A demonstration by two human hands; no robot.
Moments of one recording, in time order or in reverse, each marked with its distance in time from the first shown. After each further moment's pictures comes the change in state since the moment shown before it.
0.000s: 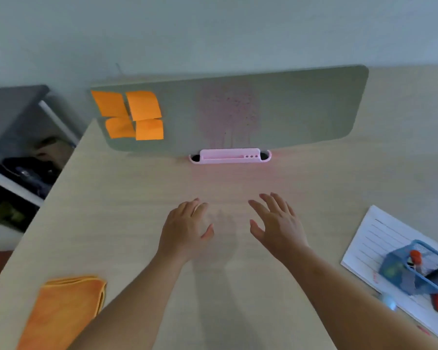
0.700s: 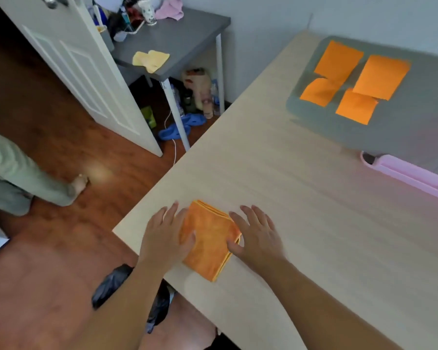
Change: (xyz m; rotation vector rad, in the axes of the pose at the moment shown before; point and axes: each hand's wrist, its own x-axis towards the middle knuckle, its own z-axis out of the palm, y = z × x) left_hand -0.259 -0.236 -0.047 0.118 -0.061 -0.710; right_hand -0.014 -0.308 0.133 0.064 -0.400 -0.597
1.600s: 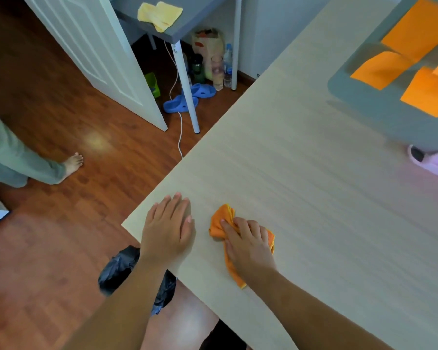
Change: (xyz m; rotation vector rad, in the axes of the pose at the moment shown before) left_hand 0.015 -0.060 0.036 -0.147 0.092 -0.051; right_hand 0.024 -0.052 0.081 -0.094 0.187 -0.133
